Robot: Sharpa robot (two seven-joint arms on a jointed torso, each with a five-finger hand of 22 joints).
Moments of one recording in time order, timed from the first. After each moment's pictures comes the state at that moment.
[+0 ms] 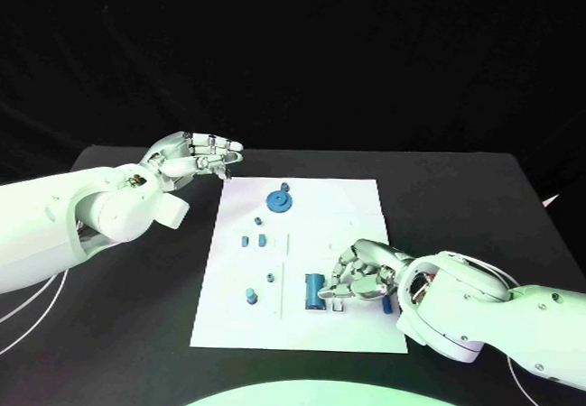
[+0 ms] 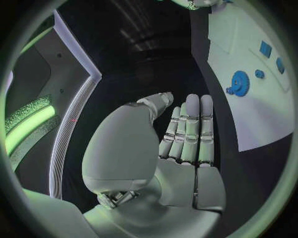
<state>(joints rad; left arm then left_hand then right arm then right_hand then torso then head) 1.19 -0.94 -0.02 1.44 -0.16 -0.09 0.30 1.44 -0.19 0.51 0.09 0.23 0.77 0.20 0.31 0.26 0.82 0.17 0.53 0.16 0.97 0.09 1.06 0.41 0.17 0.78 0.18 0.90 0.73 1.12 -0.94 -0.19 1.91 -1.20 -0.35 -0.45 1.35 -0.01 -0.15 0.29 0.13 0.99 0.06 0.48 0.57 1.47 -0.01 1.34 1.34 1.46 -0.07 1.55 1.31 0.01 1.46 0.04 1.52 1.31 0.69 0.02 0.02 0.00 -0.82</state>
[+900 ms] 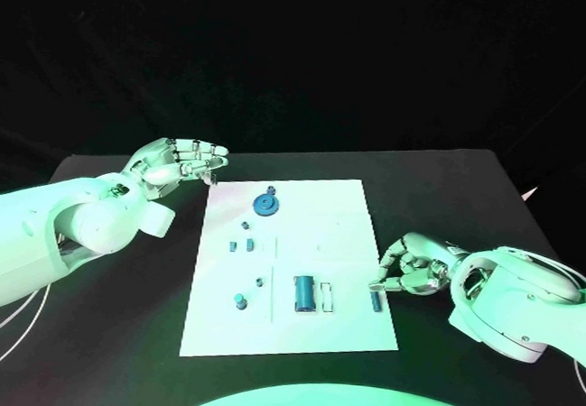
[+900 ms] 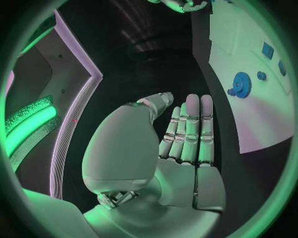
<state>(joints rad) 1.19 -0.93 -0.02 1.44 -0.16 -0.10 0.32 1.44 -0.19 0.51 0.09 0.23 0.77 0.20 0.31 0.26 0.82 0.17 0.53 0.16 0.97 0.09 1.06 0.41 0.17 0.78 0.18 0.90 0.73 1.15 -1.20 -0.20 1.99 -1.28 -0.32 -0.49 1.37 -0.02 -0.15 0.29 0.11 0.94 0.09 0.40 0.54 1.47 0.01 1.28 1.42 1.46 -0.06 1.54 1.31 0.01 1.47 0.05 1.48 1.31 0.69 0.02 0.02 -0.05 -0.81</state>
